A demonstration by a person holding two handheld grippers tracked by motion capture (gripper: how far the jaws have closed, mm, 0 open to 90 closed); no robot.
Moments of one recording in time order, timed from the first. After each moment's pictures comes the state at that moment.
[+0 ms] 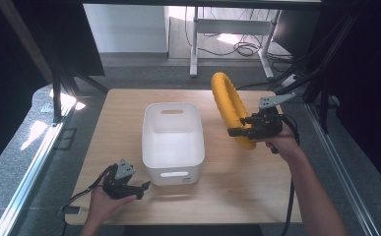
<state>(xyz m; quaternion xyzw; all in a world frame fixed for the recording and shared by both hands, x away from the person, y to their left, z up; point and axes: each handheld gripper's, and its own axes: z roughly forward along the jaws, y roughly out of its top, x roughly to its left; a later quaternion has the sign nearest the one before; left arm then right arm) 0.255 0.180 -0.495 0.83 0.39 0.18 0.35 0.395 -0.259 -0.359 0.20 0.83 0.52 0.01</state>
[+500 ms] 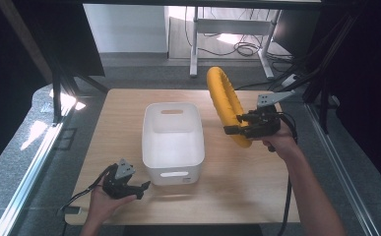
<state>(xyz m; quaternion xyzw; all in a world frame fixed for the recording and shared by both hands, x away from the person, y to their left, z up) 0.255 0.180 -0.495 0.83 0.39 0.18 0.35 0.388 -0.246 -0.343 0.18 0.83 0.53 0.01</state>
